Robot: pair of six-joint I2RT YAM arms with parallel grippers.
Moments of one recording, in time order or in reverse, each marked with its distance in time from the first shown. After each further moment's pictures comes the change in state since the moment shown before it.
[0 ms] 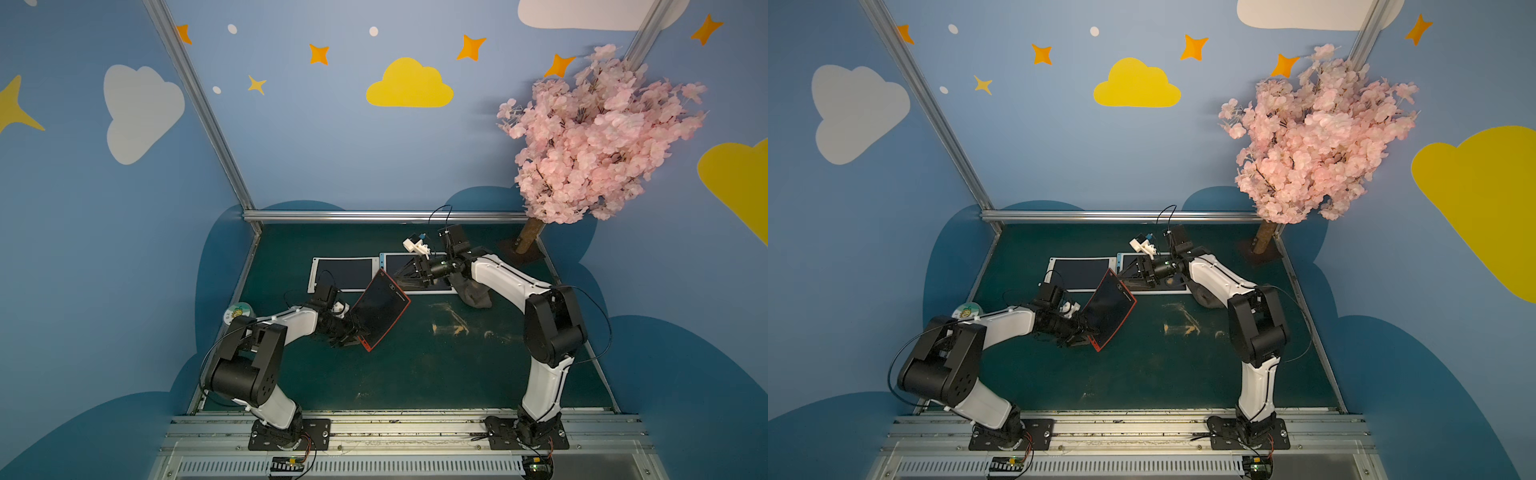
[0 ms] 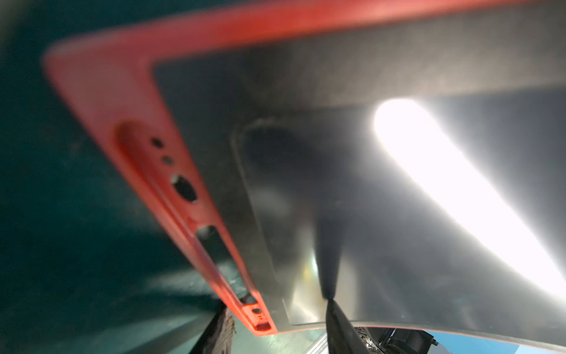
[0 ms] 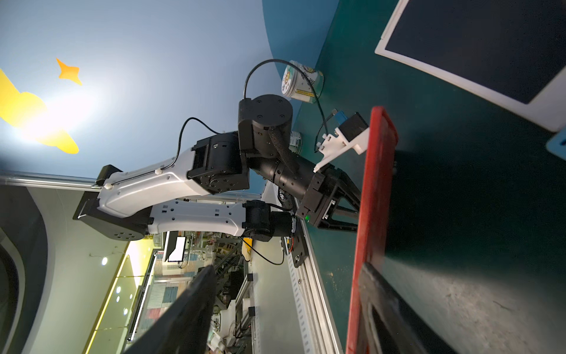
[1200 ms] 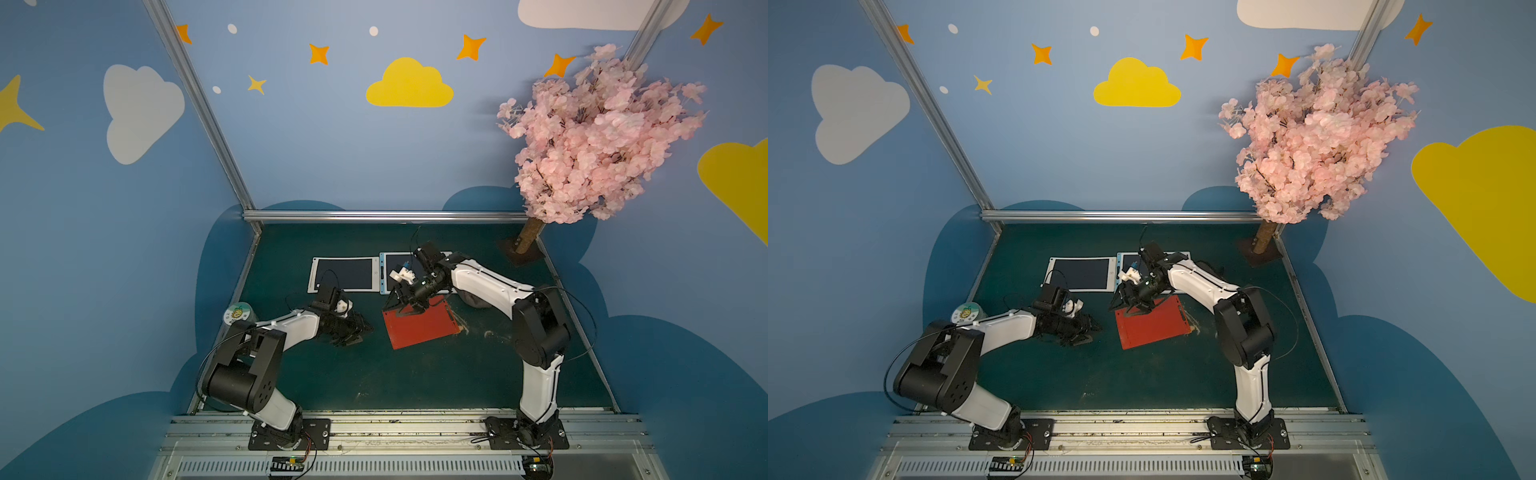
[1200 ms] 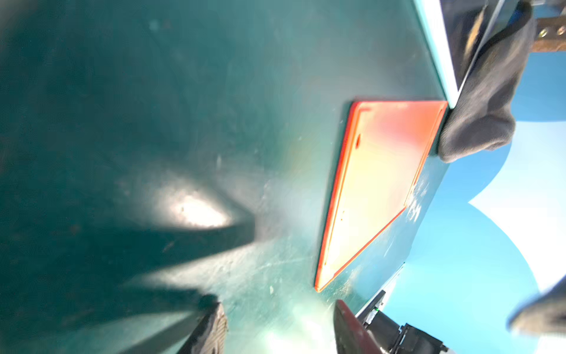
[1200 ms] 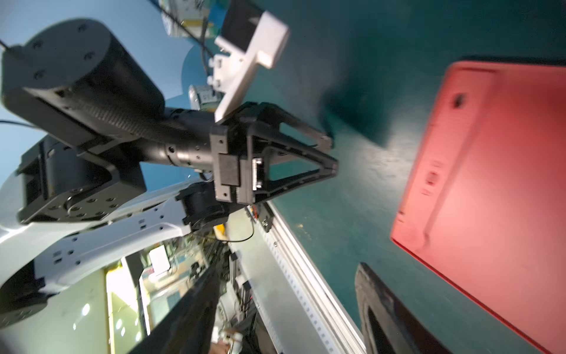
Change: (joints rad) left arm -0.031 -0.042 -0.024 0.084 -0.039 -0.015; right arm 0.095 0.002 0.036 -0.434 0.372 -0.049
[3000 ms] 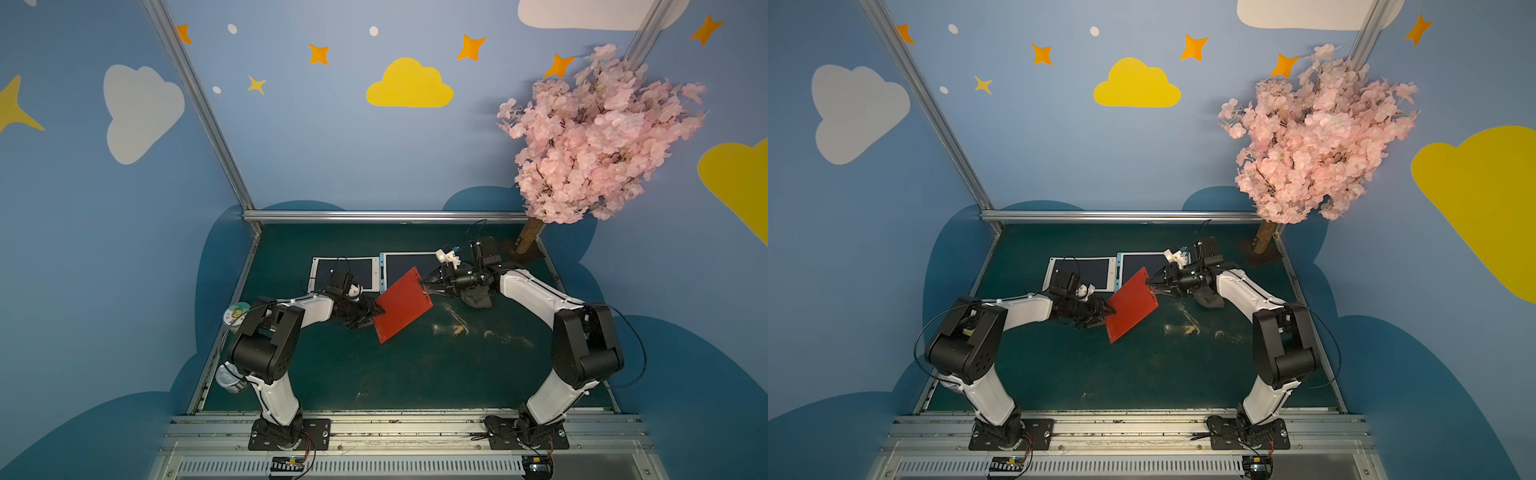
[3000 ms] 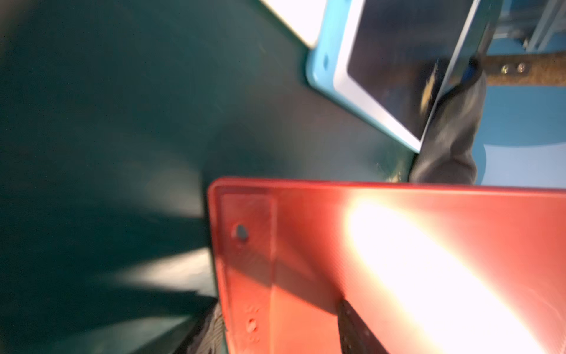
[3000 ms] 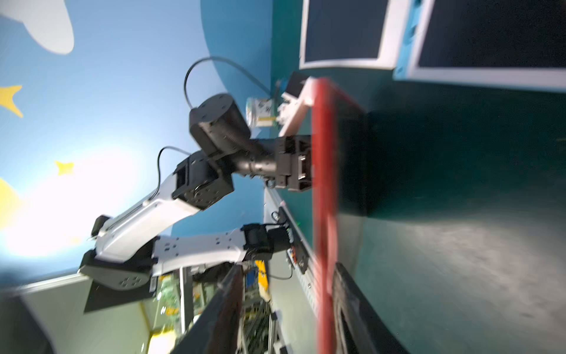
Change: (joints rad) left arm -0.063 0.209 0.195 0.101 -0.010 -0.059; right arm -0.239 -0.217 -0.335 0.485 -0.305 0.251
